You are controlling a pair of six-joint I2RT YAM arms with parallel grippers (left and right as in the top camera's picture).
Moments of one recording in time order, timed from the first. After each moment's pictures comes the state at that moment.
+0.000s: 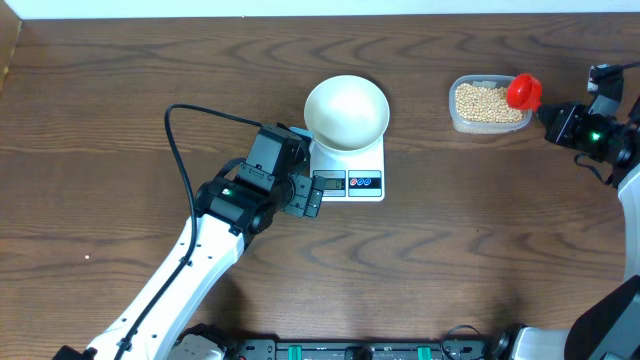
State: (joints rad) left arm -0.47 1.30 0.99 -0.71 0.00 -0.12; right arm -0.41 1.54 1.17 -0.50 -0.65 0.04
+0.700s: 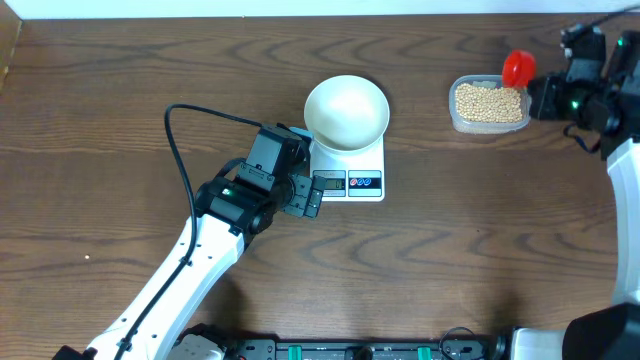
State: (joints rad) left arm -0.47 1.30 0.99 -0.71 0.00 -0.12; right arm -0.20 1.54 1.47 -0.77 -0.33 -0.06
